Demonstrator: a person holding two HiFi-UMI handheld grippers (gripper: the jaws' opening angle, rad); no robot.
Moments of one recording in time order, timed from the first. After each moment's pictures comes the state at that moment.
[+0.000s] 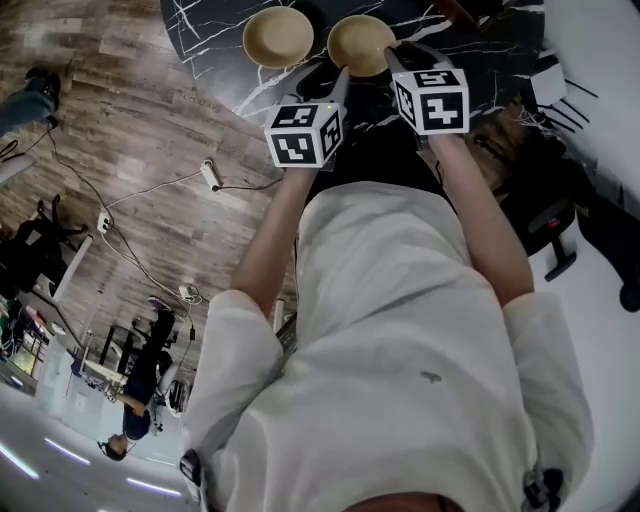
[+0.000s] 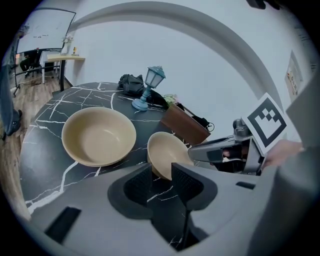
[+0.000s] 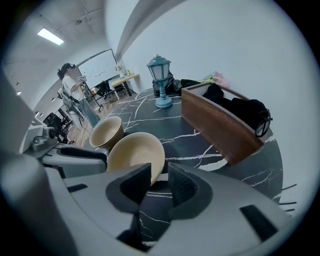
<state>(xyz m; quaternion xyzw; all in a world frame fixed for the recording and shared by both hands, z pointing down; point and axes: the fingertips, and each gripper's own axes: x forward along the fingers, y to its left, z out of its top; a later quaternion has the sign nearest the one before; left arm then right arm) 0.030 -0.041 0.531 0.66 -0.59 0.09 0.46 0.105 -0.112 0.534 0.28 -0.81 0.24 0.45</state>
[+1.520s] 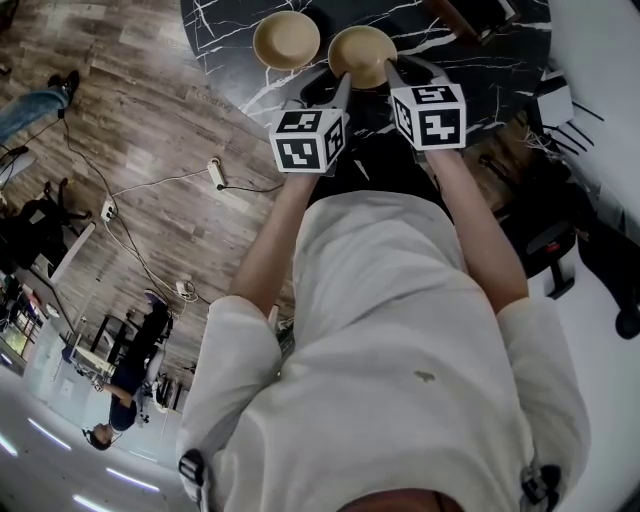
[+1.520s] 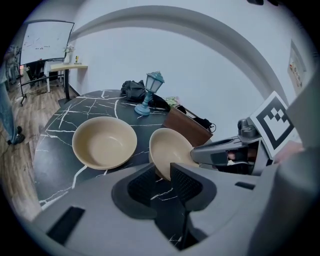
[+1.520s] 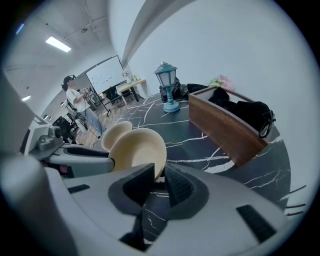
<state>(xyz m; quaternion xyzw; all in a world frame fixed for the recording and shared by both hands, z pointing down) 0.027 -0.038 0.517 0.65 -0.62 0.11 0.44 0.097 -0.099 0.522 0.25 -0.83 0.25 0.42</state>
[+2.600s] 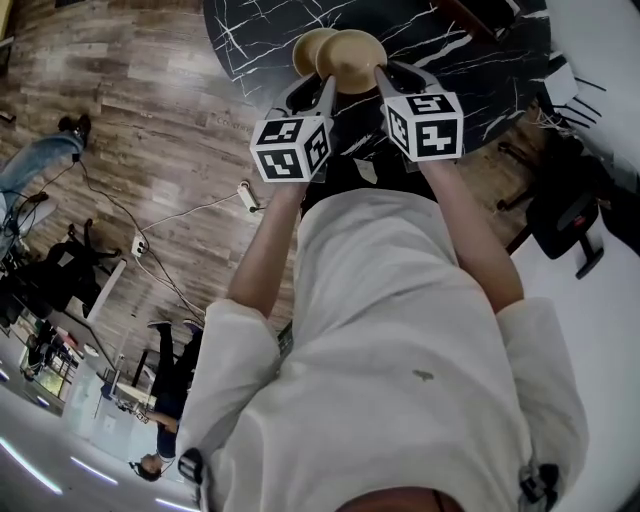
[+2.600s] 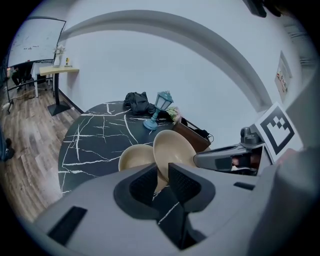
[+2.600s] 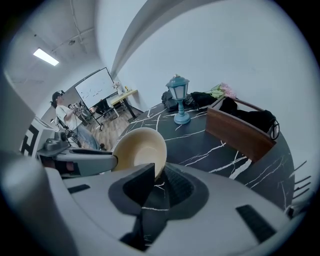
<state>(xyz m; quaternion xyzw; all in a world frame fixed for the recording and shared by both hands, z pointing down) -0.070 -0.028 0.480 0.69 -0.58 0.11 0.42 0.015 -0.071 0.483 0.32 -0.82 0.29 0.37</state>
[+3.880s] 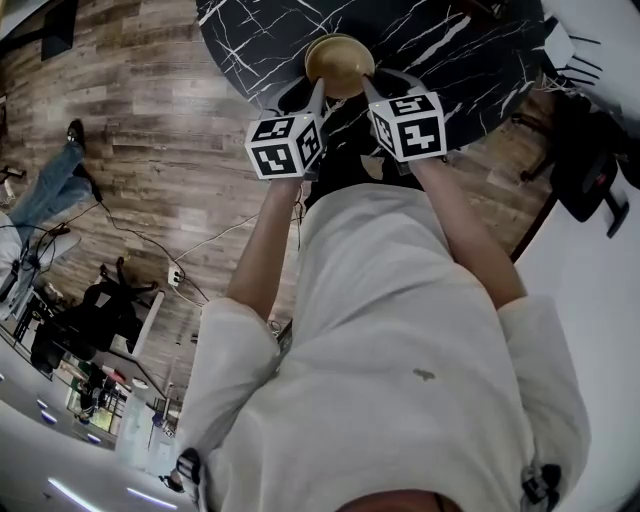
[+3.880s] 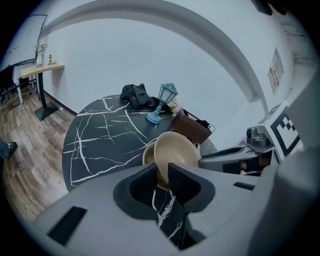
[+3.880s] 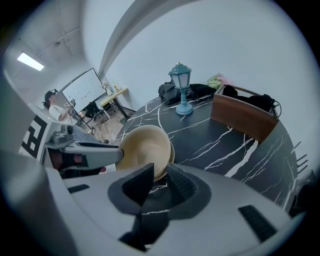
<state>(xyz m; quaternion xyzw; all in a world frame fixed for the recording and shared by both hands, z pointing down) -0.116 -0.030 0.507 0.73 -0.51 0.16 0.42 -0.024 -0.043 0.504 0.37 -0.79 0.33 0.38</state>
